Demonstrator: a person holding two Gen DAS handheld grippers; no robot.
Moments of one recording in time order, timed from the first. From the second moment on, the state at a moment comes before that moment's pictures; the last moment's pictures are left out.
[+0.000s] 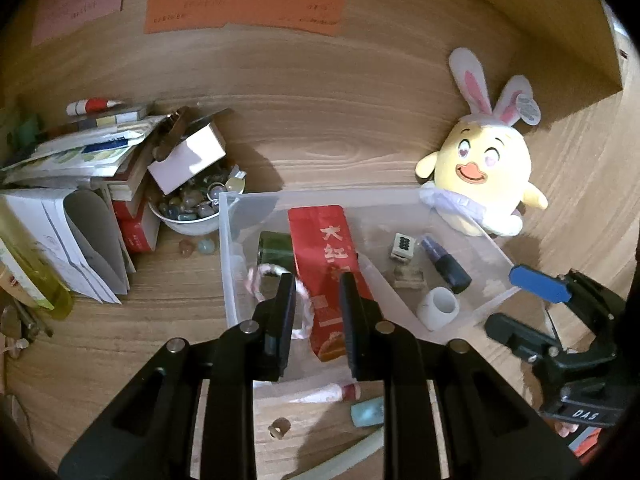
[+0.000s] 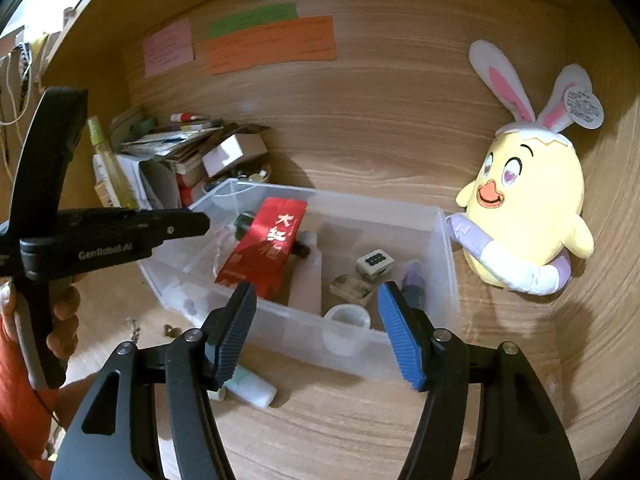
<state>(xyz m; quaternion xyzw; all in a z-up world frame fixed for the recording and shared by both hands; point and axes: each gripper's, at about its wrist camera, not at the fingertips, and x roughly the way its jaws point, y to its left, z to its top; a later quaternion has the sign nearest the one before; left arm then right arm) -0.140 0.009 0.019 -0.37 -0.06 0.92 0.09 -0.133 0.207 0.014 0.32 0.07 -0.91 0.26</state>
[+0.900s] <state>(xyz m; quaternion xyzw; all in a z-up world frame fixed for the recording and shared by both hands) -0.065 -0.024 -0.003 -0.38 -0.04 0.93 0.04 -0.117 0.164 -0.043 0.39 0.11 -0.86 0.30</state>
